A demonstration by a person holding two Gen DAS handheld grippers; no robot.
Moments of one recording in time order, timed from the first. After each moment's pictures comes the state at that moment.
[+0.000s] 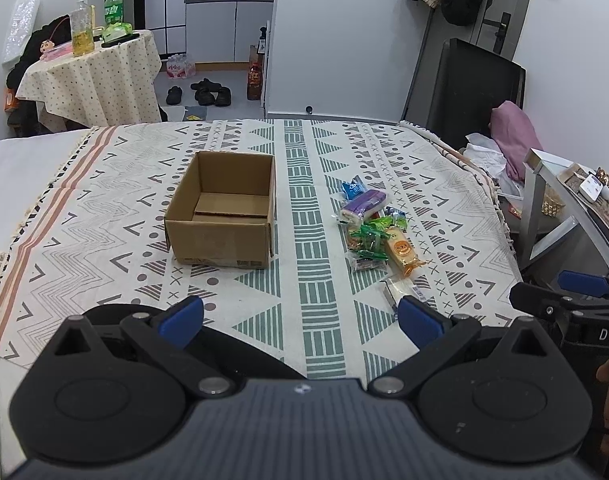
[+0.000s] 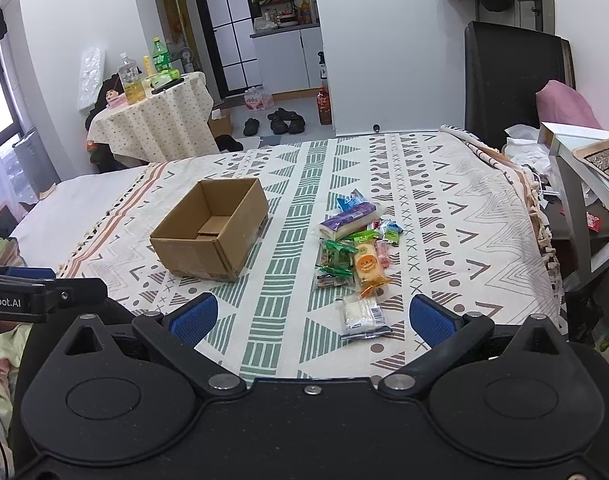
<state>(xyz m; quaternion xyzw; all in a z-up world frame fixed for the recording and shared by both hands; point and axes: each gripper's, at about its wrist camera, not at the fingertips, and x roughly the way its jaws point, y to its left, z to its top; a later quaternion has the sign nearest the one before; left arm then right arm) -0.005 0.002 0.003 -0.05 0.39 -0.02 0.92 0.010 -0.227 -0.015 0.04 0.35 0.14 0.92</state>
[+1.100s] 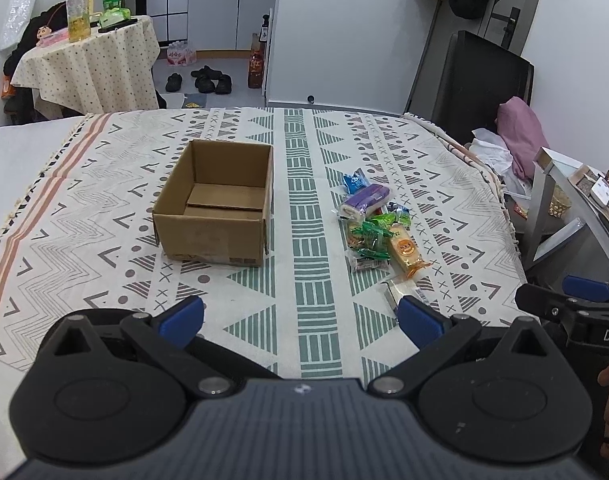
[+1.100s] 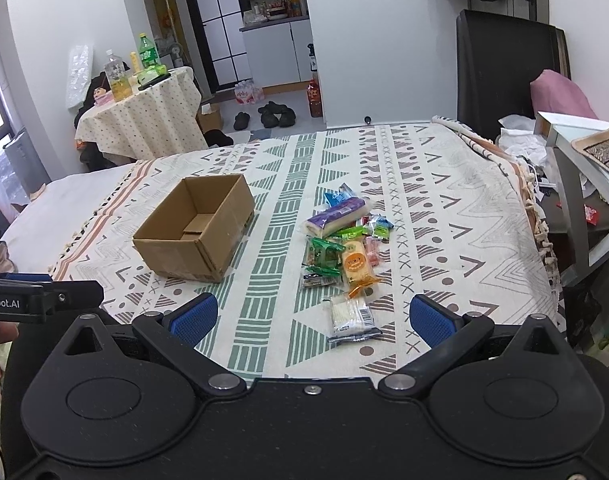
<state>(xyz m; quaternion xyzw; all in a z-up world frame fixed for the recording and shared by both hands) 0.025 -0.005 -0.012 -0.05 0.41 -0.02 0.91 0.031 -0.234 -0.028 0.05 0.37 0.12 0.92</state>
